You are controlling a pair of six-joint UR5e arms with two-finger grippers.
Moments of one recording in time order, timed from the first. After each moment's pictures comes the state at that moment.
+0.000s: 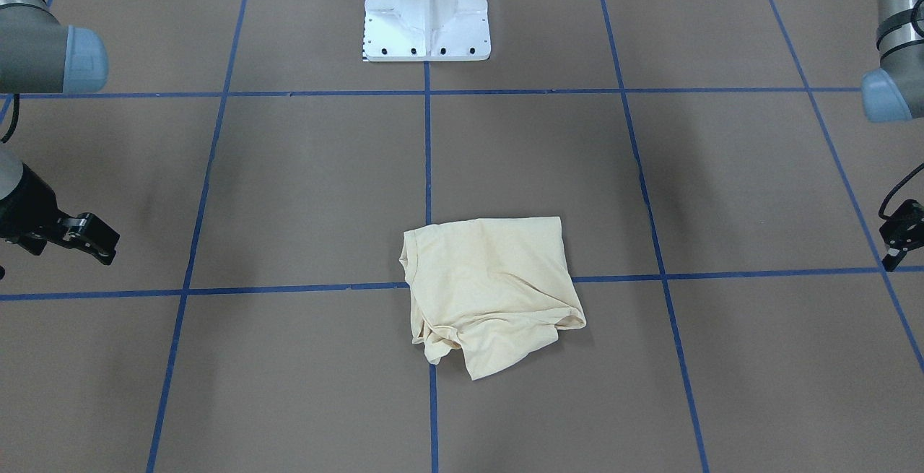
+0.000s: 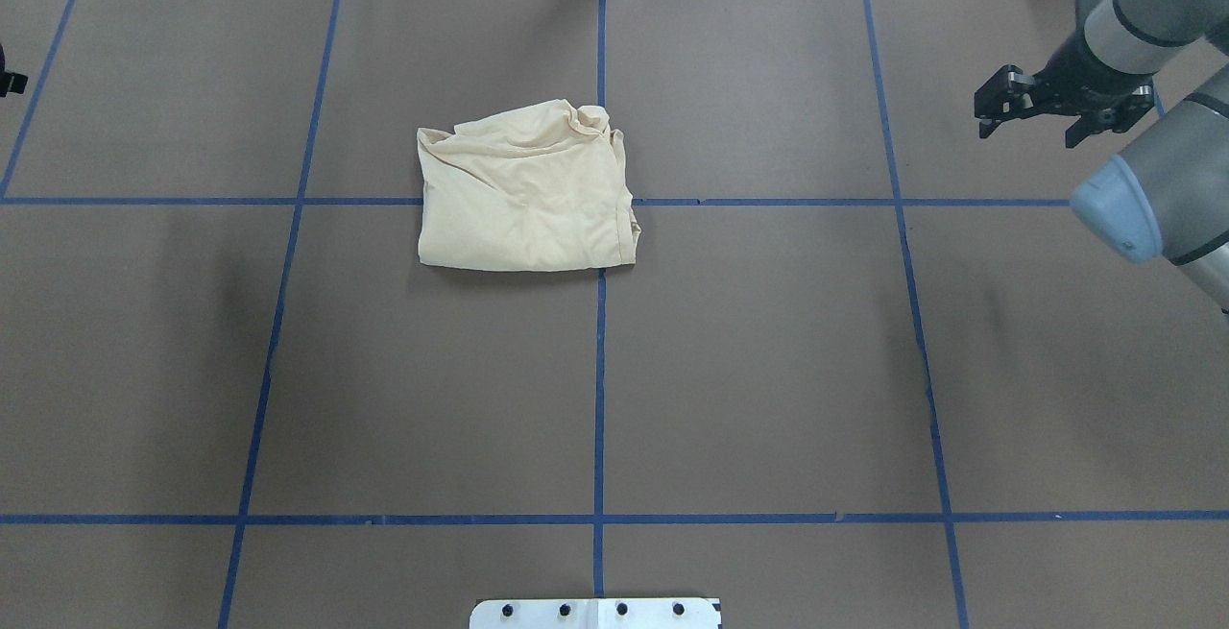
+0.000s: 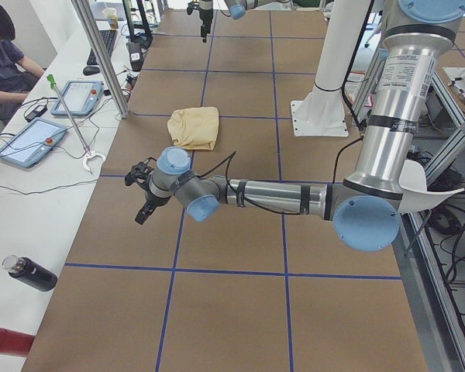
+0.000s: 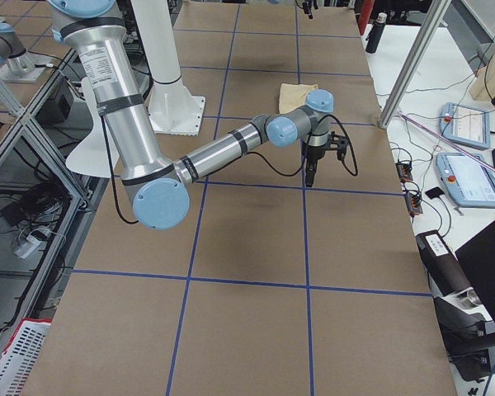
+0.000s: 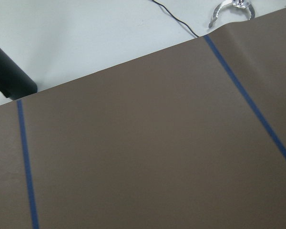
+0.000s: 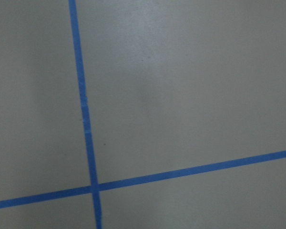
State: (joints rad) left arm -1.31 -1.75 -1.40 -2.33 -2.10 -0.27; right arm 1.10 -1.26 1.71 -1.59 2.13 0.79
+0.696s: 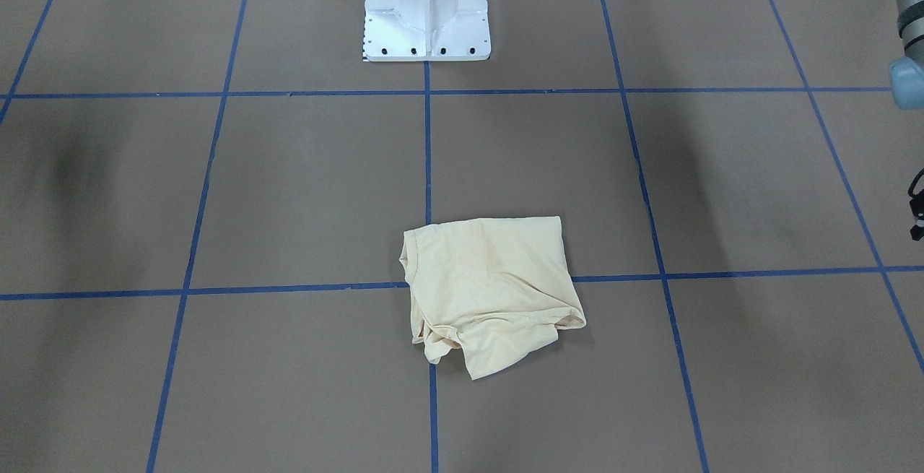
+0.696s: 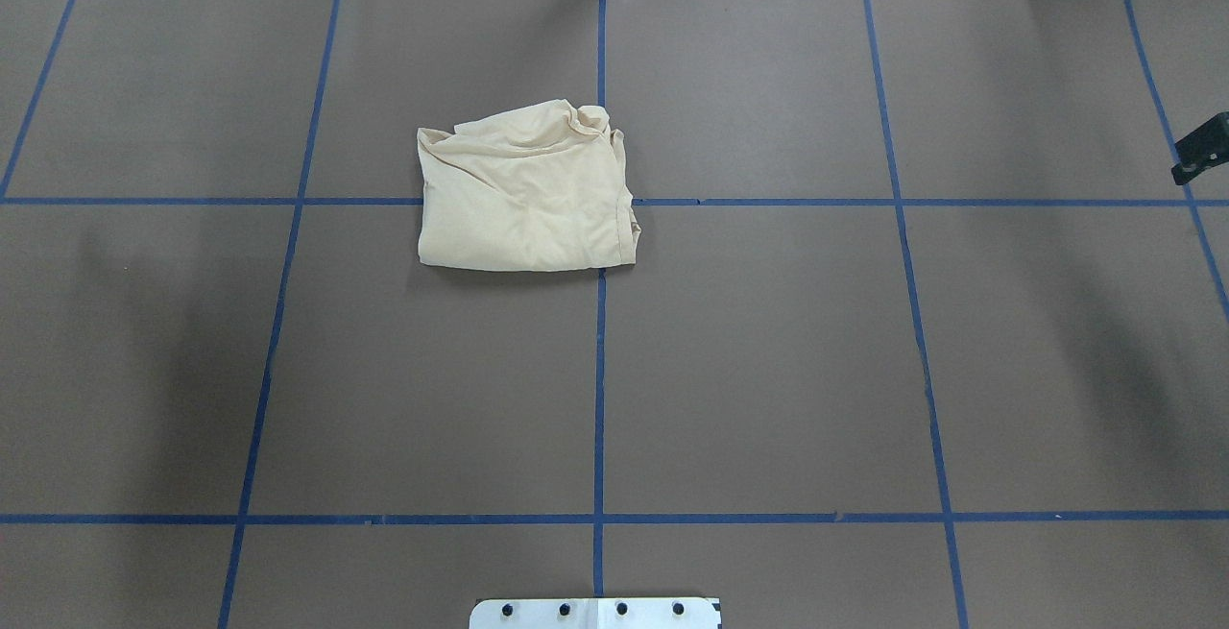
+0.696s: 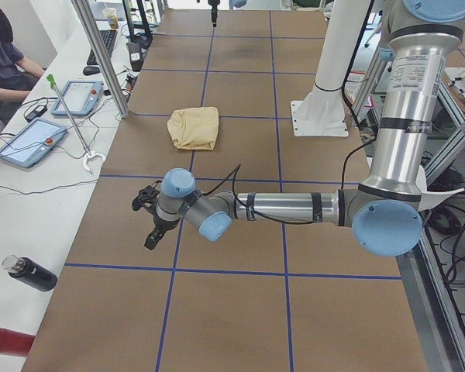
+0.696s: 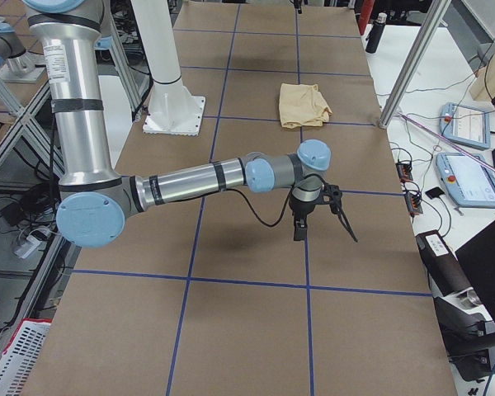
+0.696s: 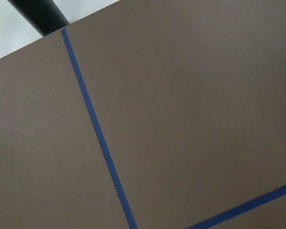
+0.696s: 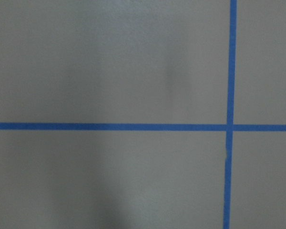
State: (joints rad) left arm -1.42 -1.67 -1.42 -2.15 -2.20 -0.02; right arm 1.35 -1.51 1.70 -1.60 2.26 0.27
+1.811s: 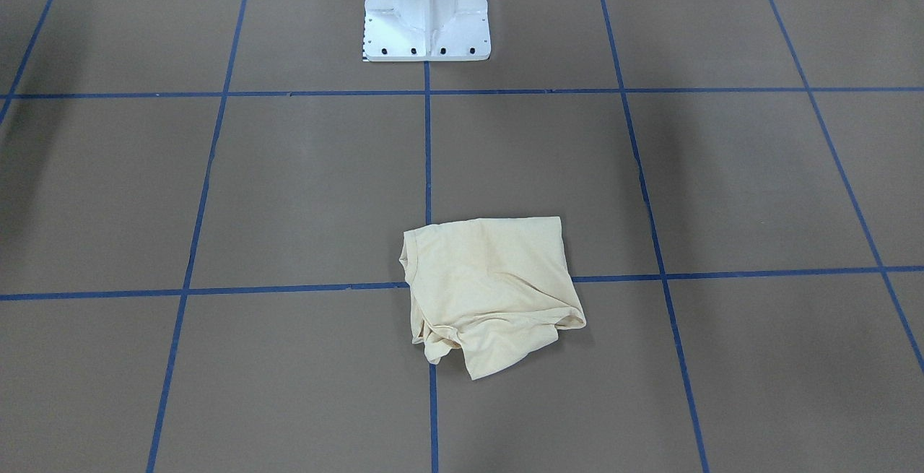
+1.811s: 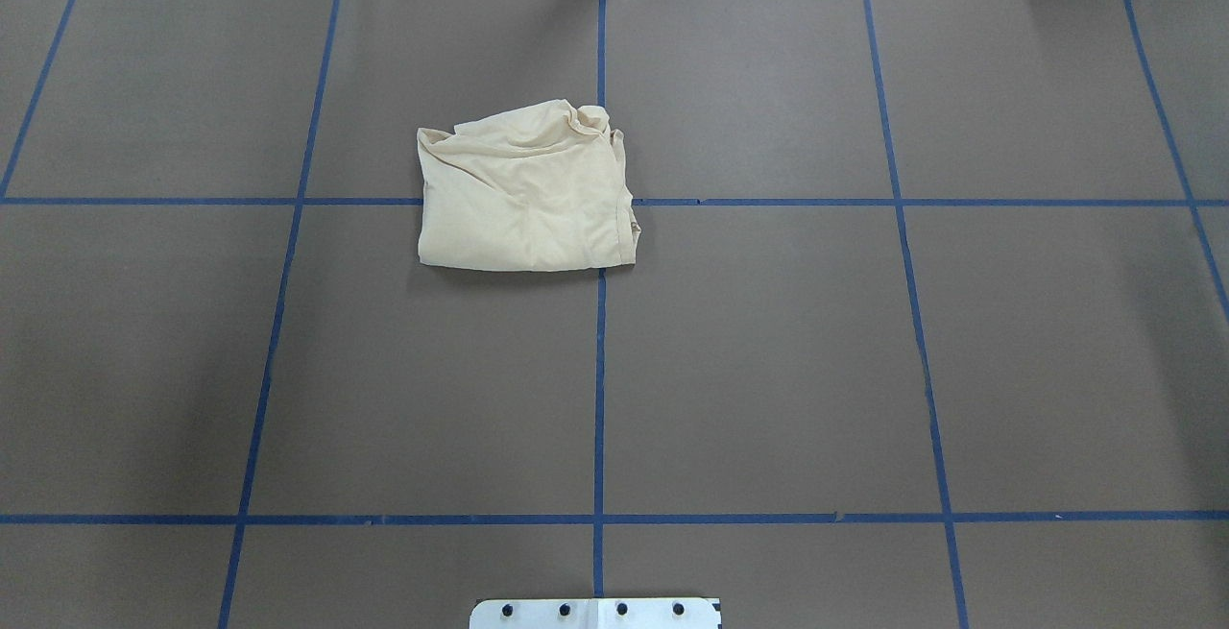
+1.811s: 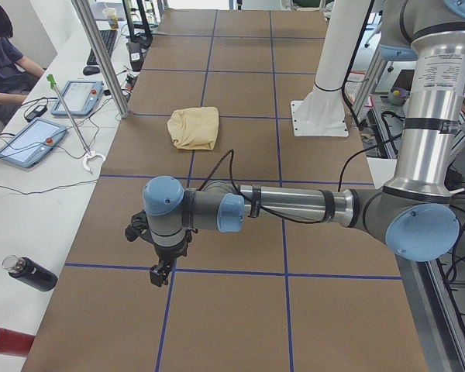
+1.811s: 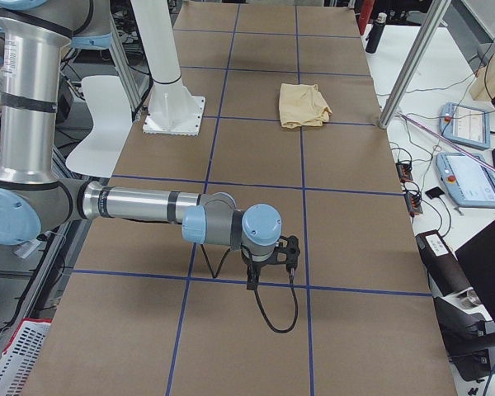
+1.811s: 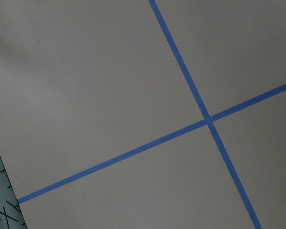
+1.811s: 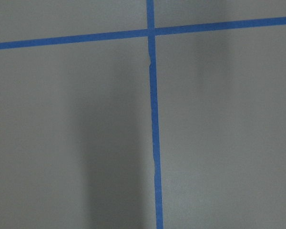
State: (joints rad) left arm -1.63 -1.64 -1.60 -1.55 -2.28 0.27; right arm 1.58 -1.74 1.70 -1.59 2.45 0.01
